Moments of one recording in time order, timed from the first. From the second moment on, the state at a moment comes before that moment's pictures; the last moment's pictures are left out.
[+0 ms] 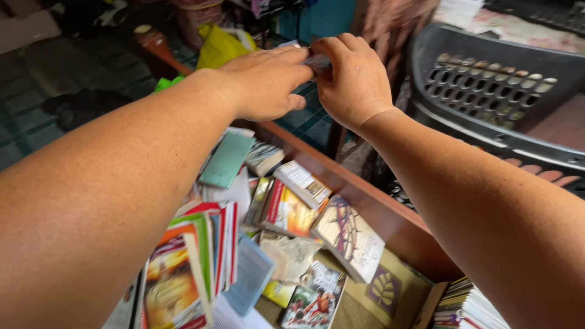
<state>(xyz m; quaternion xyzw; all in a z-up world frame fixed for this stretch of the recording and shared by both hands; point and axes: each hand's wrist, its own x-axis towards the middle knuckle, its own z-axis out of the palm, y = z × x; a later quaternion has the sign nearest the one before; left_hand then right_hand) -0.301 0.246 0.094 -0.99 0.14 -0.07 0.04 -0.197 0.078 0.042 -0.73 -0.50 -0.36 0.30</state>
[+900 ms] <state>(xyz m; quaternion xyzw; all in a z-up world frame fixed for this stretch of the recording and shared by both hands) -0.586 0.414 0.006 -0.96 -0.22 0.13 -0.14 -0.420 0.215 -0.012 -0.90 -0.41 0.07 0.13</state>
